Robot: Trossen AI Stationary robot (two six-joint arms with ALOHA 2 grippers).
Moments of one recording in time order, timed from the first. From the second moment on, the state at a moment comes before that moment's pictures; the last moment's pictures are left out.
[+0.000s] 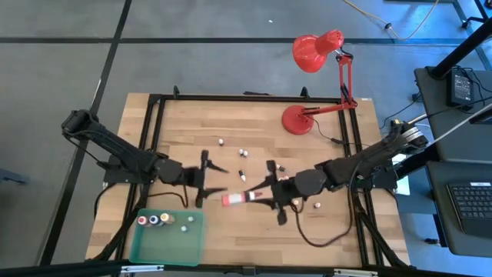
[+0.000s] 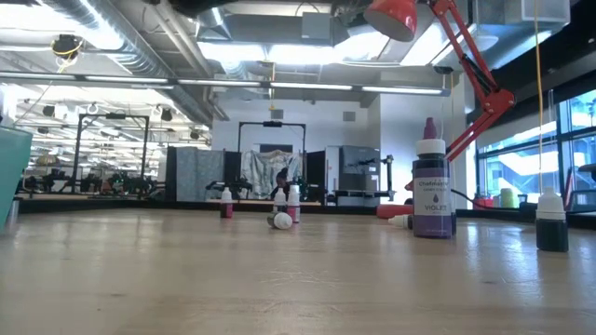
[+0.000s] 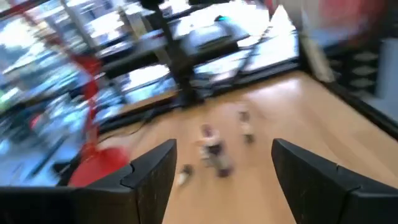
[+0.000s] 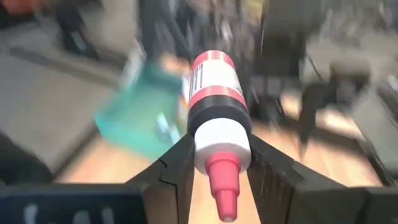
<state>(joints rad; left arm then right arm) -0.41 1.14 0.62 0.32 -0.44 0.20 0.43 1.50 1.18 0.01 0.29 -0.16</state>
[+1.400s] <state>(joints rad) -0.40 1.10 0.62 -0.06 -0.61 -0.17 0.44 1.93 1.68 -1.26 0.10 0.21</state>
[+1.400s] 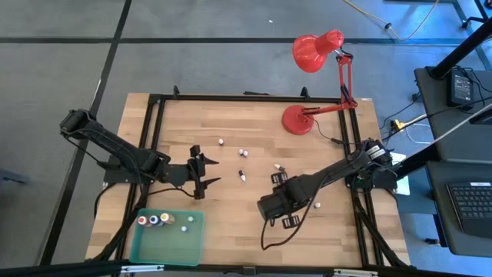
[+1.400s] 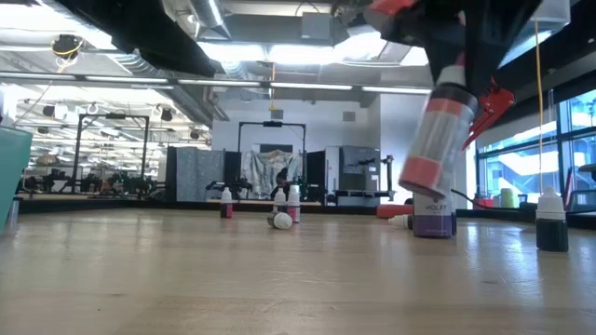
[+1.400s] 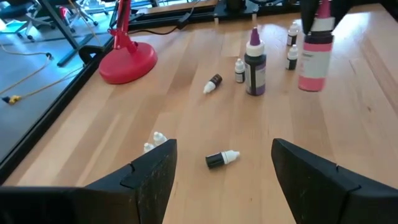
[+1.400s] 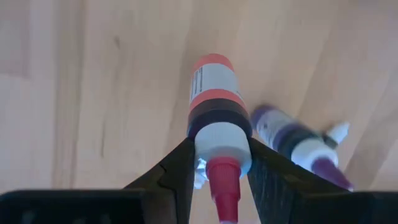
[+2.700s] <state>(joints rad) -0.40 1.10 0.61 -0.09 -0.60 -0.17 0.44 2.05 1.68 -1.38 -0.13 0.46</state>
